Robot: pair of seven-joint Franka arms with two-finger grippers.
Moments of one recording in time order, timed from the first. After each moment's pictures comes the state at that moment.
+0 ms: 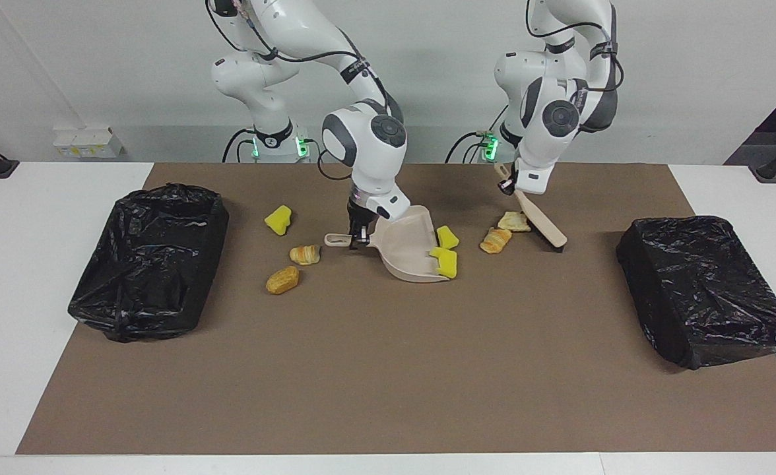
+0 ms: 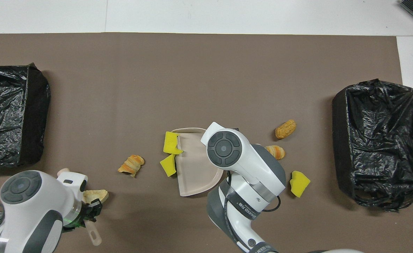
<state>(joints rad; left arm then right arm) -0.16 -0.21 -0.25 -2.45 -0.10 1.98 -0.74 0.55 0.23 0.05 -1.96 -0.27 2.07 -0.97</state>
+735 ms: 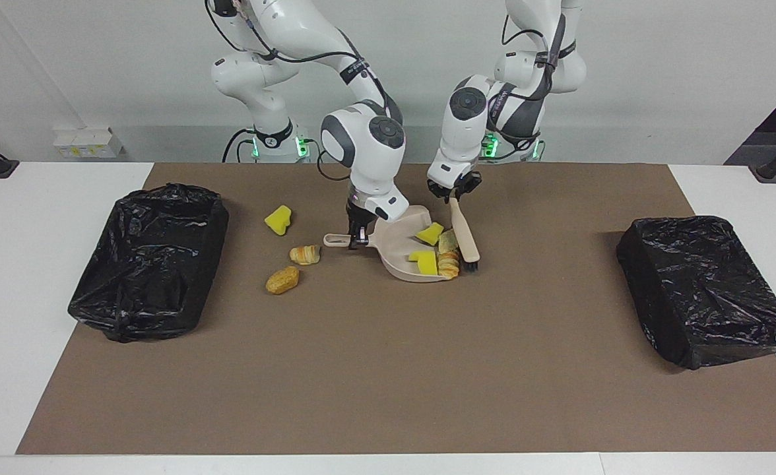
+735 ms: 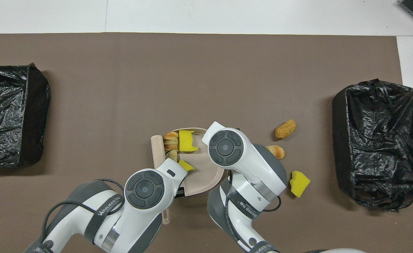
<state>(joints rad) -0.17 -0.10 -0.56 -2.33 -0.14 2.10 -0.69 0.54 0.23 0.05 -1.97 -0.26 2.07 -0.97</state>
